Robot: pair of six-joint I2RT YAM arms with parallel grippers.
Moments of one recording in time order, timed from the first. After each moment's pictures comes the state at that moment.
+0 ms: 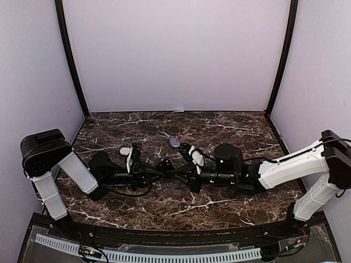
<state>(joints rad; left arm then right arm) -0.75 1.78 0.38 1.50 0.76 -0.39 1.11 1.52 0.70 0.54 -0.18 0.13</state>
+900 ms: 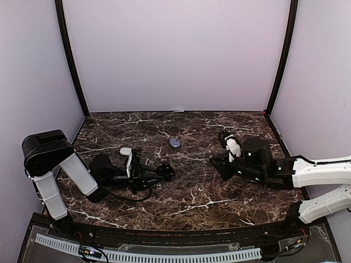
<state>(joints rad) -0.76 1.80 0.35 1.51 0.73 -0.20 1.00 1.14 0.57 0.15 0.18 0.24</state>
